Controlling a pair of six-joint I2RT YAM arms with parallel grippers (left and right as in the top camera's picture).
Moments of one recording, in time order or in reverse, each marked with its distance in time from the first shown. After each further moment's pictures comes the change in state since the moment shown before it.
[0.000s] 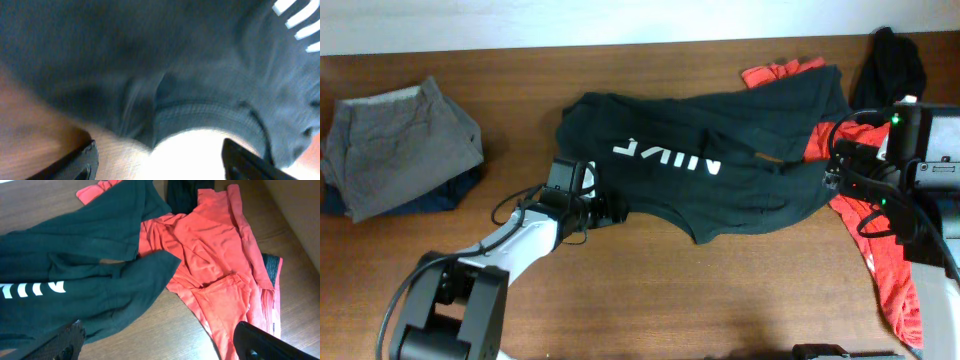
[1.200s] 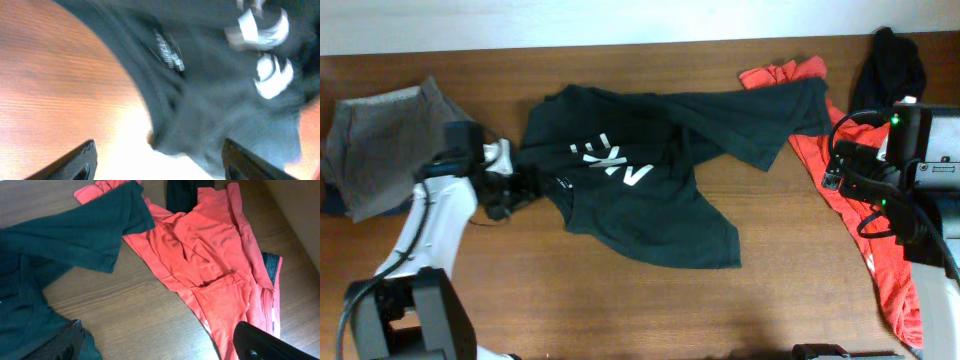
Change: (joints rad) left arm 0.404 -0.037 0.315 -0.637 0.050 0.238; right arm 0.000 0.000 0.000 -0.004 0.000 -0.001
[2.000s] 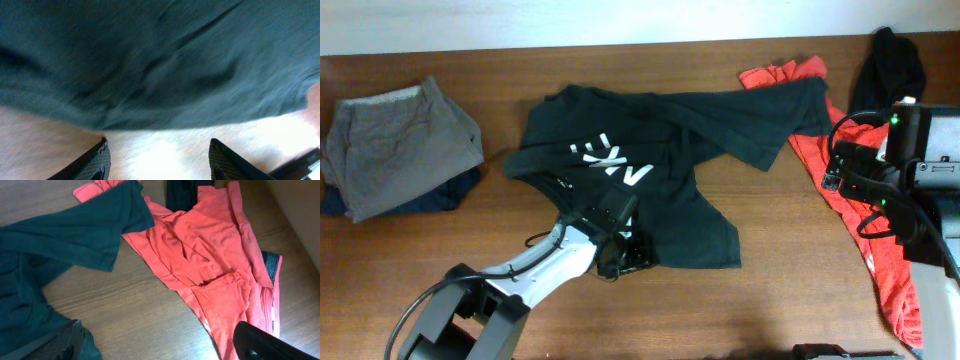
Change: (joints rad) left arm -0.696 -0.006 -0.295 0.334 -0.031 -0.510; right arm 0.000 0.001 0.000 -0.006 0.000 0.001
